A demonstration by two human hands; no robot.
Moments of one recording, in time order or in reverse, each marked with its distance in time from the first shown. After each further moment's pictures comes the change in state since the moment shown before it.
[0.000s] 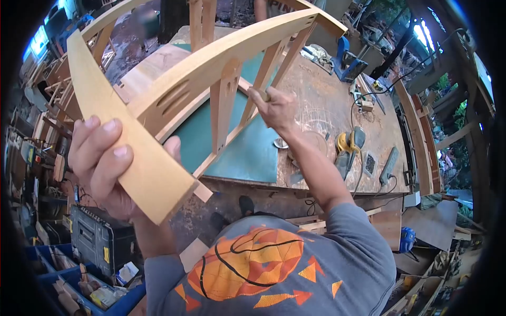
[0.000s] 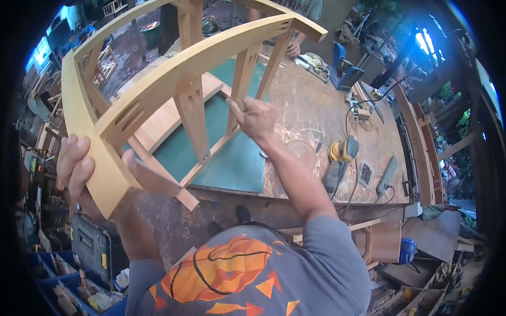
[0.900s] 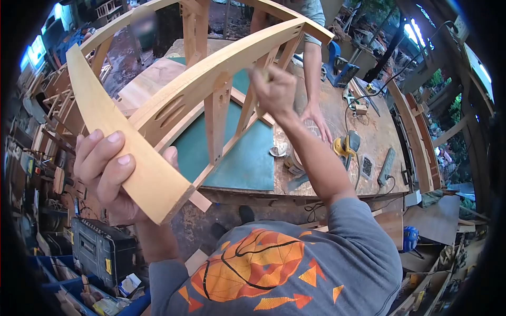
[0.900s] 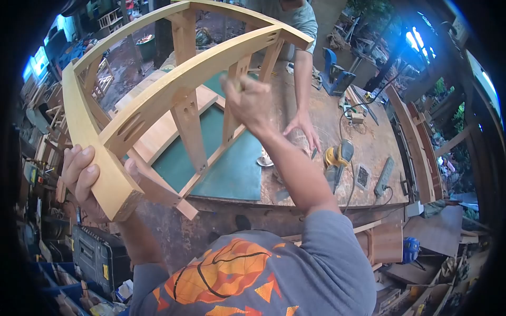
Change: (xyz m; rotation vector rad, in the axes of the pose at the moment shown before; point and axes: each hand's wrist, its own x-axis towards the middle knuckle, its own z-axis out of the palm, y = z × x) left_hand 0.001 -0.005 0.000 0.035 0.005 0.050; right_hand 0.070 -0.026 -0.025 0.283 0.073 0.233
